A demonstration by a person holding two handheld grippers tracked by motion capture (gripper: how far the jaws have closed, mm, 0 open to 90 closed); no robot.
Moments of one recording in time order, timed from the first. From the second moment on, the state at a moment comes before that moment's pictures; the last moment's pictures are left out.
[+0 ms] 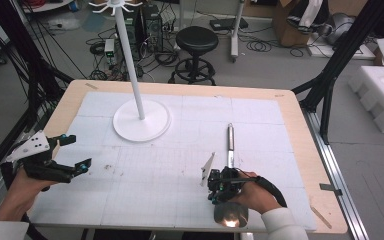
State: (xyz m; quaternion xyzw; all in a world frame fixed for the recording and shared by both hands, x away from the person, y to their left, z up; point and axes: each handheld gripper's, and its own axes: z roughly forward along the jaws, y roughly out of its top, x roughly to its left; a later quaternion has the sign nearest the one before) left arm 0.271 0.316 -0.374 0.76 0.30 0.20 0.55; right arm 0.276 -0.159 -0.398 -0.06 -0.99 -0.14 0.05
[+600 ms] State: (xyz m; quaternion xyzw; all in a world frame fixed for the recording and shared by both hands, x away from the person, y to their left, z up) left arm 0.271 0.314 -0.376 0.76 0.30 0.20 0.54; right arm 0.267 -0.209 -0.397 -0.10 -0.99 -0.13 0.04
